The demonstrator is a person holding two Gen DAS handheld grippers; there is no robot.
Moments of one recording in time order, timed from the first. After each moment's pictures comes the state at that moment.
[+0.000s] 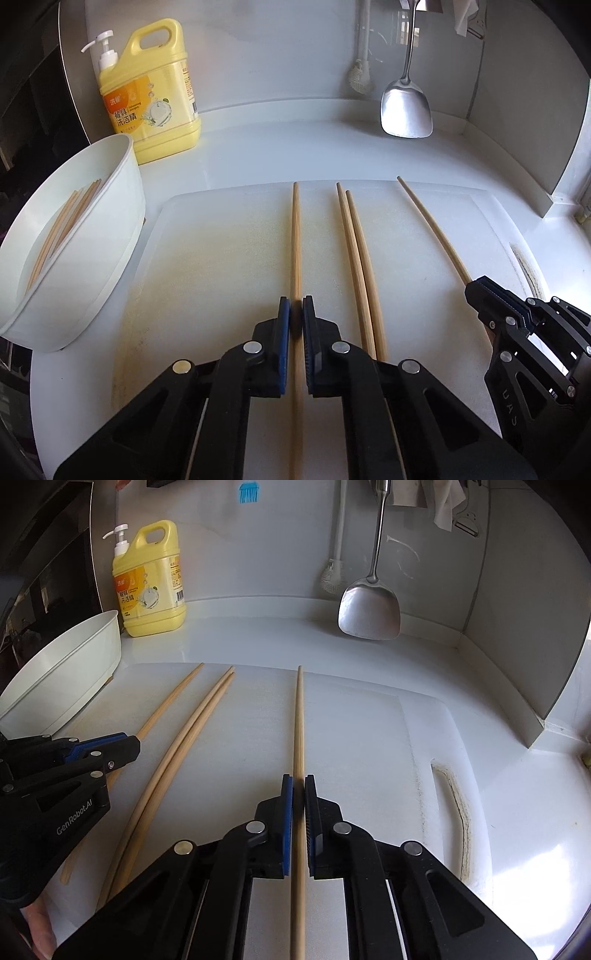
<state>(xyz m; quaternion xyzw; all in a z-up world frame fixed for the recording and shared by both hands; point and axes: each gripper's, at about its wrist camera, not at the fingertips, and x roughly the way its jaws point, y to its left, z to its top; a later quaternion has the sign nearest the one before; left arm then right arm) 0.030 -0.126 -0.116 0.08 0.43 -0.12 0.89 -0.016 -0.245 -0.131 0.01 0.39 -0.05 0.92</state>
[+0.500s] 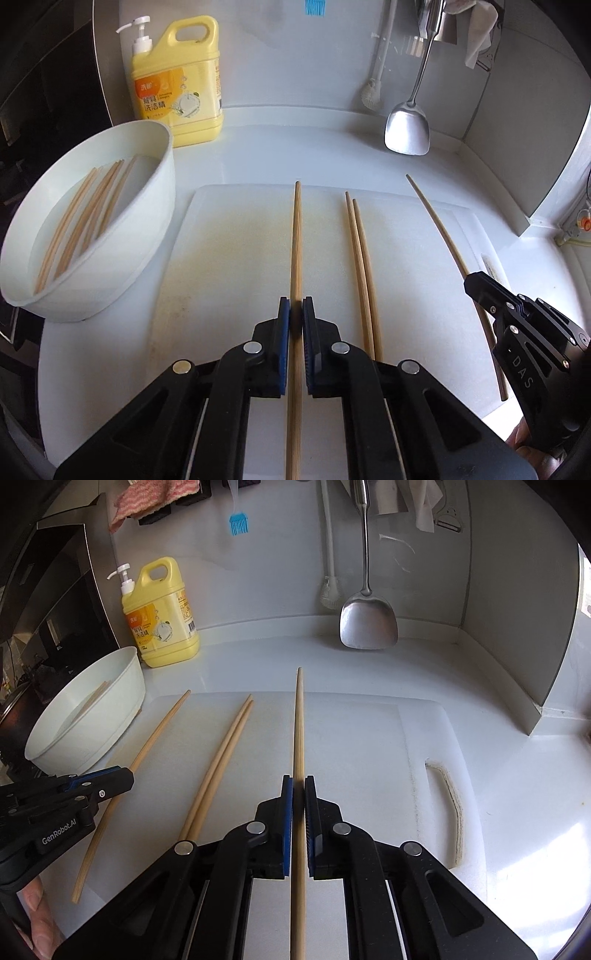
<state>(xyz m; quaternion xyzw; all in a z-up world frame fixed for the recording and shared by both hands) 0.006 -0.090 -0.073 0.03 0.44 -0.13 0.89 -0.038 -0.251 -0.088 0.07 0.37 -0.02 0.92</state>
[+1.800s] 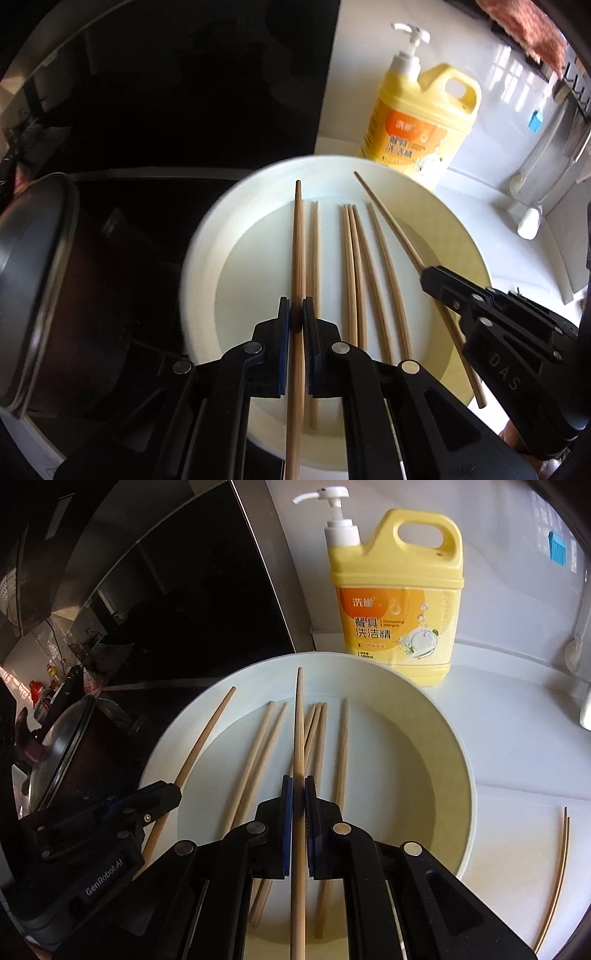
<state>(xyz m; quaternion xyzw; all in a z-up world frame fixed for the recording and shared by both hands) 0.154 0.193 -0.035 -0.01 0.49 -0.07 0.87 0.158 0.053 -0.041 0.09 0.45 0.11 0.88</state>
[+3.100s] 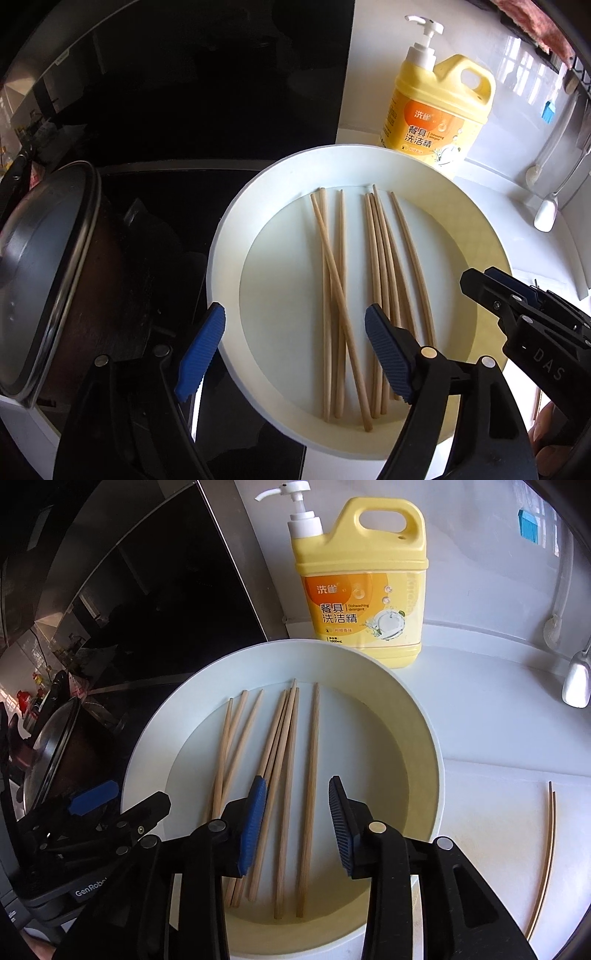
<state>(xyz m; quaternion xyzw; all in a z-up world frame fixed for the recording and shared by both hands) 0.145 0.203 -0.033 0.01 0.49 -0.03 0.87 0.138 0.029 -0.037 0.10 0.46 0.08 0.88</state>
